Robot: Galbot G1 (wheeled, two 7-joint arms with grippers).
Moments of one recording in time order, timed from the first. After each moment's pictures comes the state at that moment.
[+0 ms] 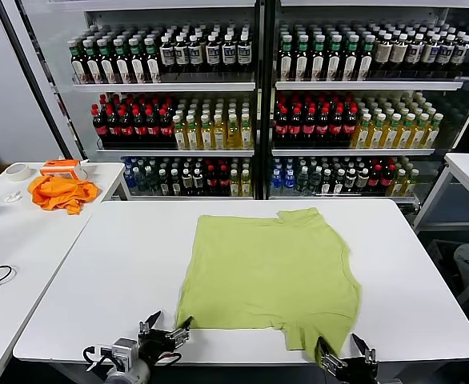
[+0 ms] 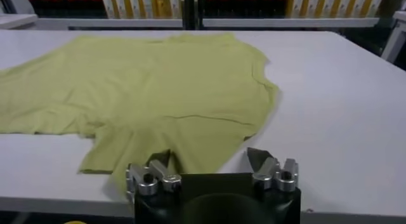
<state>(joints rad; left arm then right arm) 1.53 -1.13 -0.33 -2.07 -0.44 0.50 -0.20 -1.80 1.08 0.46 2.17 0.47 -0.31 0.25</state>
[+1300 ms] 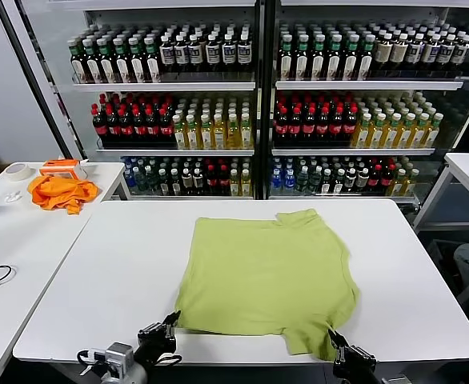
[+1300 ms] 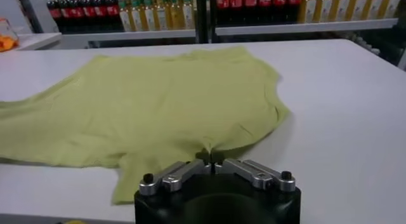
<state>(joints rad) 1.63 -1.08 -0.38 -2.22 -0.46 0.45 -0.18 -1.91 1.04 0.51 2.36 0.50 -0.37 0.24</state>
